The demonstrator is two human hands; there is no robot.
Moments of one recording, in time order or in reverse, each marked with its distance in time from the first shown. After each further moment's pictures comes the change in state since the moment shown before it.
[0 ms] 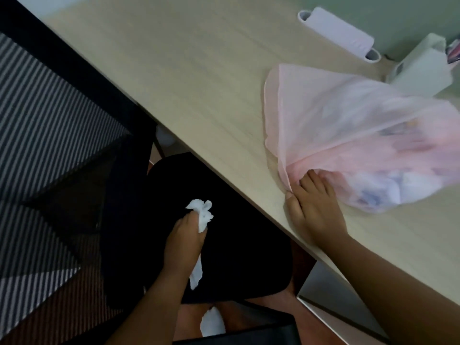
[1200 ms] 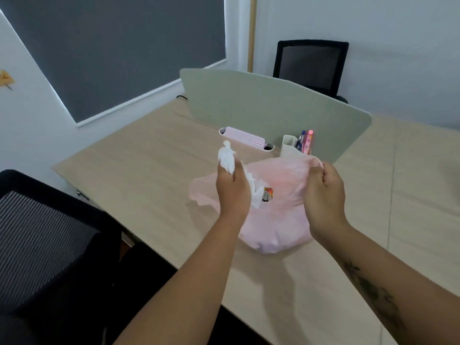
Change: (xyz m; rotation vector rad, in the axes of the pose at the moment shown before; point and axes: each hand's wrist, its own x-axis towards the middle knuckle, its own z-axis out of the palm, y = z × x) left_hand 0.017 0.438 -0.067 -1.060 0.353 0.226; right_hand -0.024 0.135 -0.256 1.169 0.740 0.487
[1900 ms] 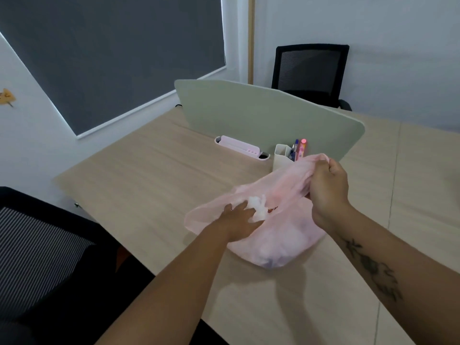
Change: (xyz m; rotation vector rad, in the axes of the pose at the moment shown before) left_hand 0.027 -0.078 0.016 1.378 -1.008 0.036; right_hand 0.080 0.001 -0.018 0.158 0.028 0.245
